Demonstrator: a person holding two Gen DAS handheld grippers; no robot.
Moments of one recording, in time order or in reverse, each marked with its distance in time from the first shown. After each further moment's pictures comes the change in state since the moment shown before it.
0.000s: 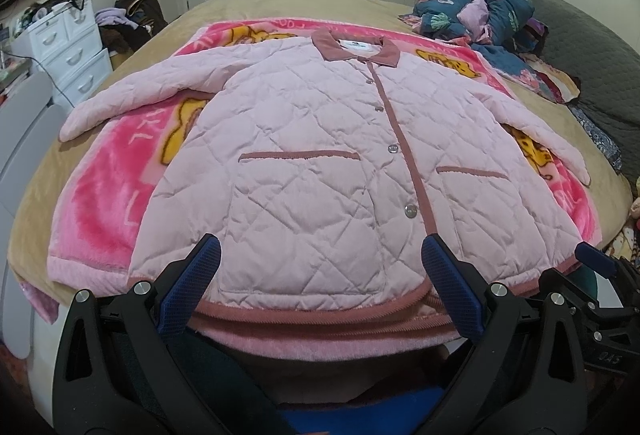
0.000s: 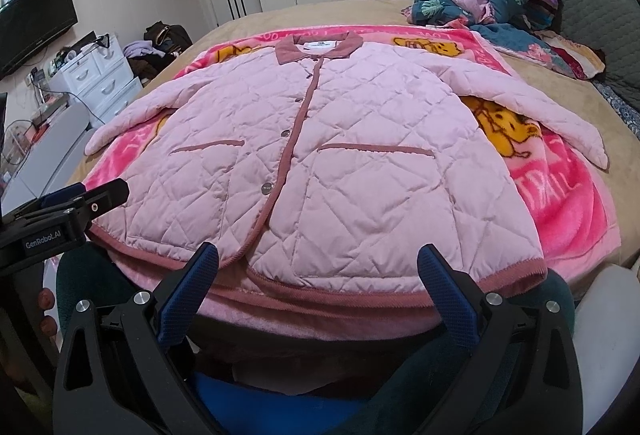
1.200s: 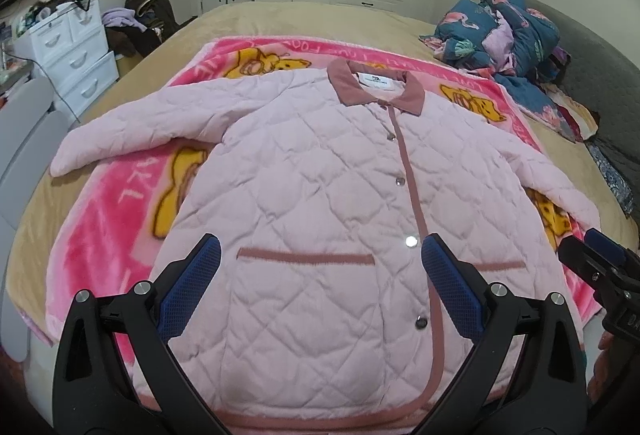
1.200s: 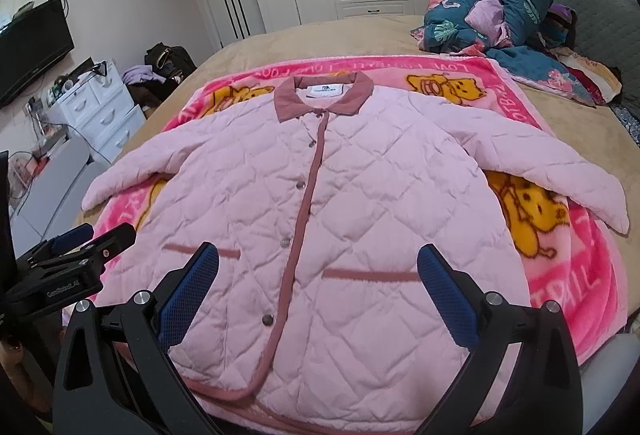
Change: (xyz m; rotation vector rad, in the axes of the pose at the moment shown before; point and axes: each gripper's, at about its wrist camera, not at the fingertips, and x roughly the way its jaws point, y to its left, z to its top) left arm 0.044 0.007 0.102 -0.056 -0.022 0.028; right arm 0.045 -0.012 0.134 0.017 -0.050 0.034
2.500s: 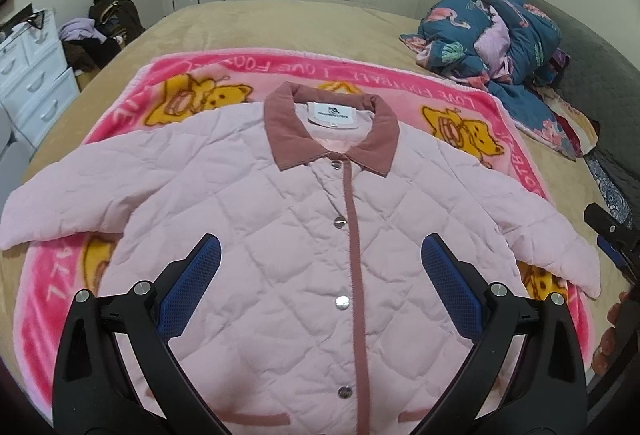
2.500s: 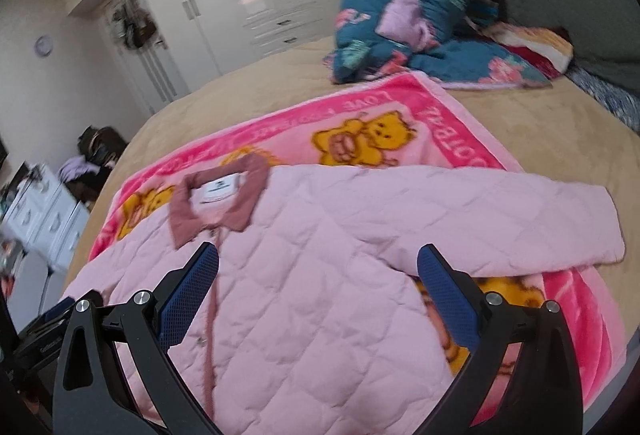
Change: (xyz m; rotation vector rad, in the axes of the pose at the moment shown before) left arm 0.120 -0.082 0.123 0.031 0.032 -0.058; right arm 0.072 -0.152 0.127 0.285 -0.114 -0.156
